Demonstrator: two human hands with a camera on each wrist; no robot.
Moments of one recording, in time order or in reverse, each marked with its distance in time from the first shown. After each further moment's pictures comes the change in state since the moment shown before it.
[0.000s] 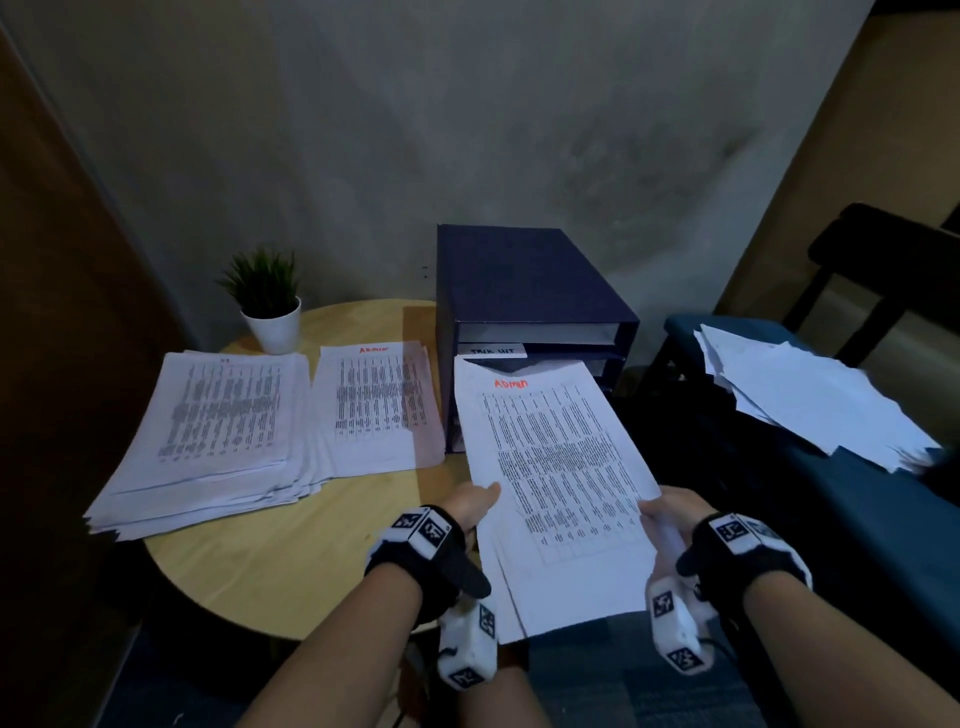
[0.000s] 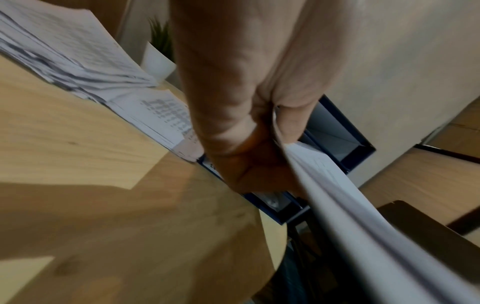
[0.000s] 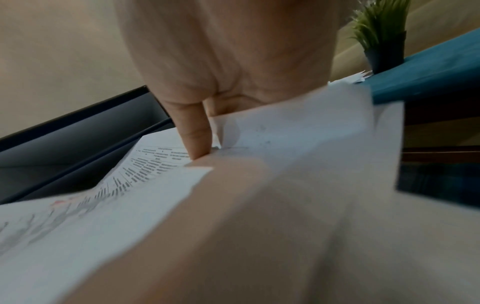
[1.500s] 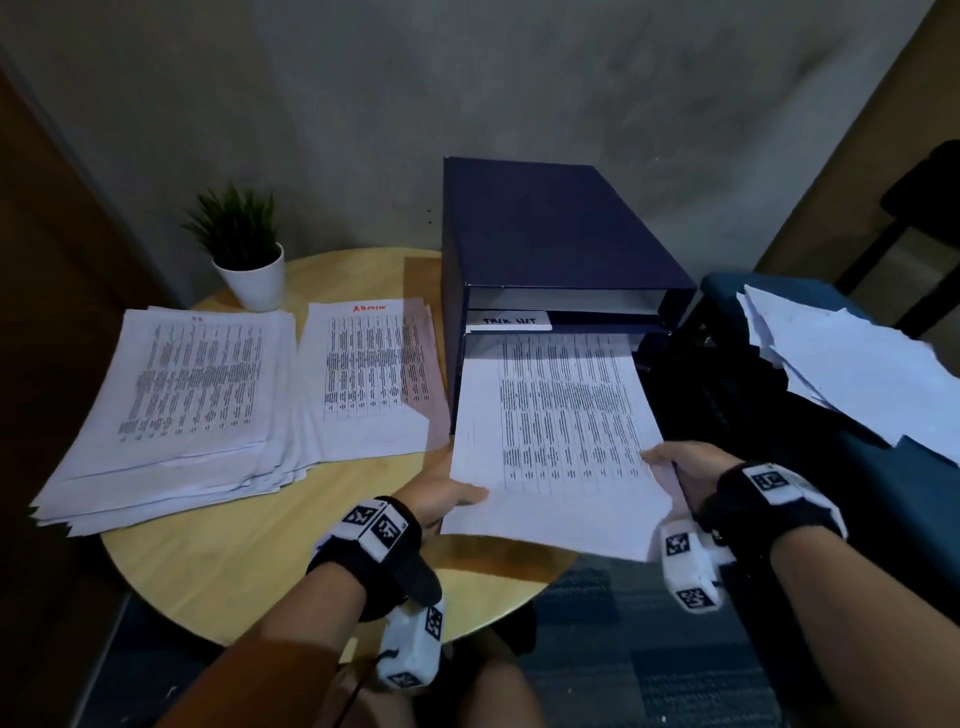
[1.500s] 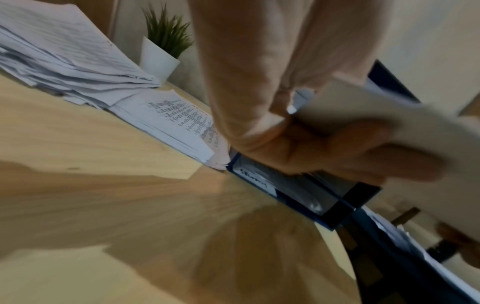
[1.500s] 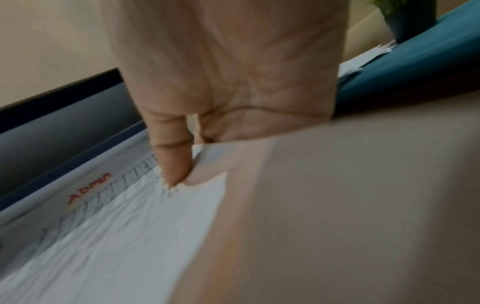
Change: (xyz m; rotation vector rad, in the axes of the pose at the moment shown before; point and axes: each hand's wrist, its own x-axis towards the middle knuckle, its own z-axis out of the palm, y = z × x) left_hand 0.040 -0.009 -0.045 -0.092 -0.230 0.146; right_hand 0.059 -0.041 0.002 0.262 -0.179 0.161
